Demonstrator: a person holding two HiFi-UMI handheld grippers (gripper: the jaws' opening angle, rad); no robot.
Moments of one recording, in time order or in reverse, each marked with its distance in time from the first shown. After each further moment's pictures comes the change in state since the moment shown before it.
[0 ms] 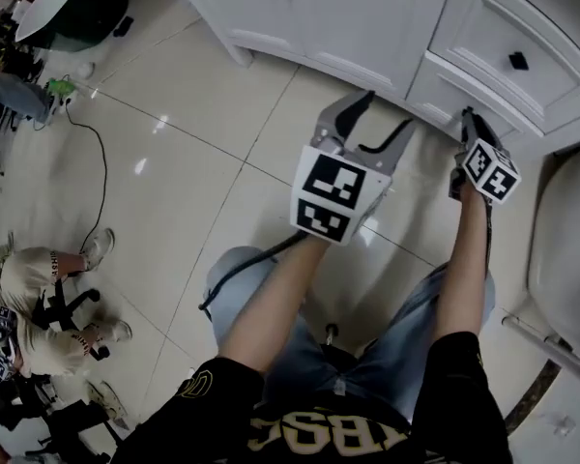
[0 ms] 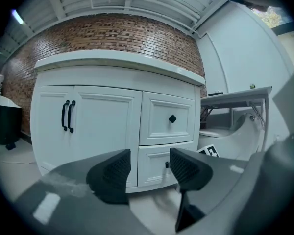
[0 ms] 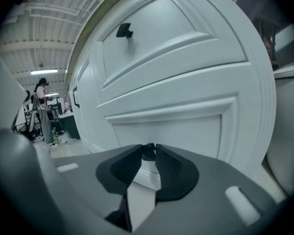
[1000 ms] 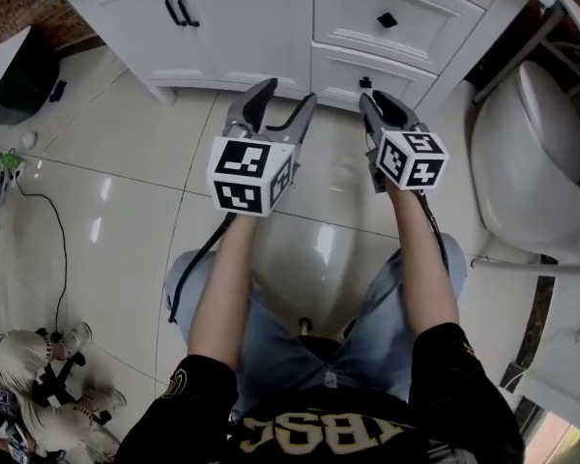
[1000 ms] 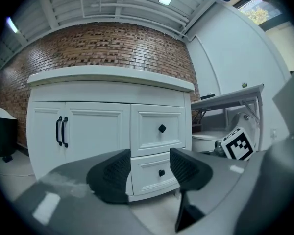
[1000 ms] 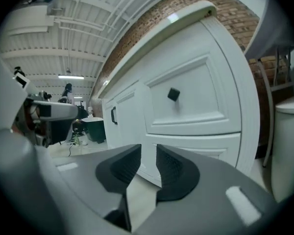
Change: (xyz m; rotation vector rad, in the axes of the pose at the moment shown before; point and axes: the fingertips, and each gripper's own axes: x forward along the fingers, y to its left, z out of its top) left arm -0.027 -0.026 0.030 0.077 -0.079 -0.020; right arm -0.123 0.104 0.055 -0.153 -0.142 0.222
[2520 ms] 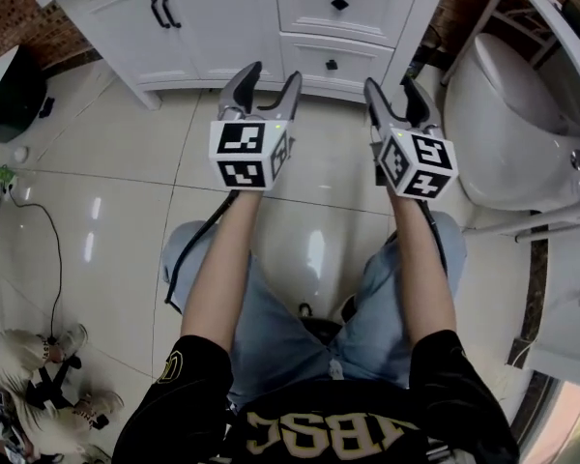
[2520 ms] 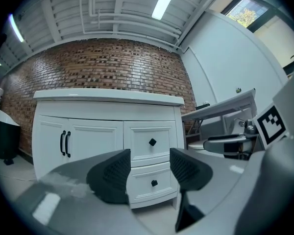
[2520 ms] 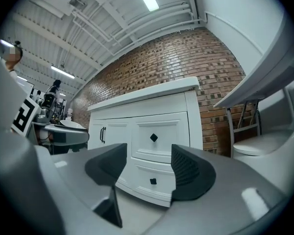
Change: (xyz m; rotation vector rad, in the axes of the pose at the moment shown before) left arm -0.032 -0.058 0.023 0.026 -0.137 0.033; right arm -0.158 0.005 0.070 -0.113 -0.235 -0.273
